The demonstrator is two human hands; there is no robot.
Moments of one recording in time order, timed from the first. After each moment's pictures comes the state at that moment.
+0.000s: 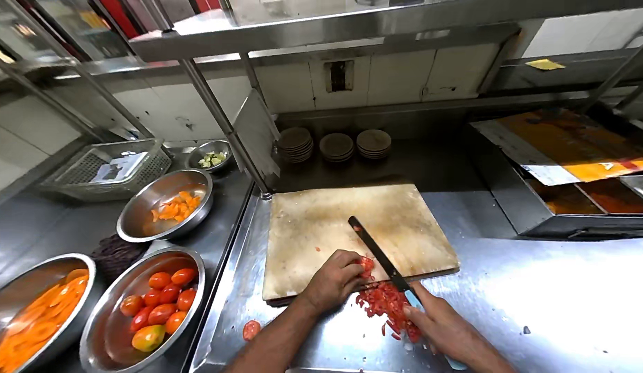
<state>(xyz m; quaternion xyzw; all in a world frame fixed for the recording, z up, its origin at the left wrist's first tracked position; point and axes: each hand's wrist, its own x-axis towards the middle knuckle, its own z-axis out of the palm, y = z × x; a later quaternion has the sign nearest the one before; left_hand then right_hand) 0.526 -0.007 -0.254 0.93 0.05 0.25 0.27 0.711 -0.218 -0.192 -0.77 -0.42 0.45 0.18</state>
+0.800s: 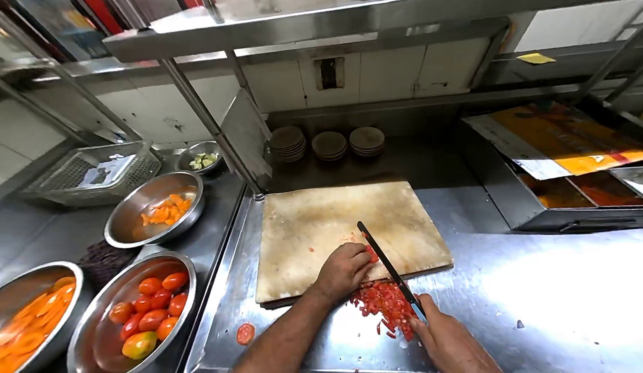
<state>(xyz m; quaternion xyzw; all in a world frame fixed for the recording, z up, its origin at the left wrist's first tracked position) 0.567 -0.012 -0.259 0.93 0.07 0.29 0.21 0.687 -0.240 -0.168 -0.83 -0.39 0.39 0.08</state>
